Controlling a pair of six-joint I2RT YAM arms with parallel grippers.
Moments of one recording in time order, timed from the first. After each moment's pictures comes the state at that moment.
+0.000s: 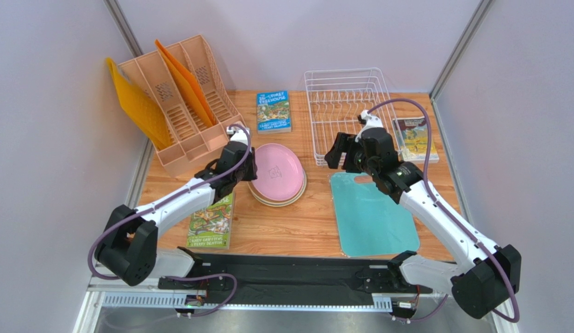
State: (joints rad) left arm -0.55 1.33 0.77 -0.09 -0.22 -0.38; right arm 0.50 1.14 0.99 -0.42 0.04 0.51
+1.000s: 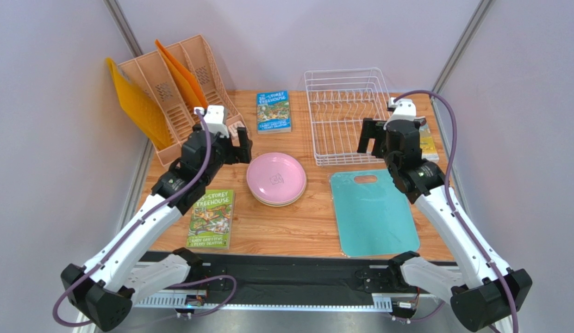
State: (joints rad) left arm -0.55 1.00 0.97 -0.30 -0.27 -0.25; right arm 0.38 1.05 1.07 -0.45 0.37 0.23
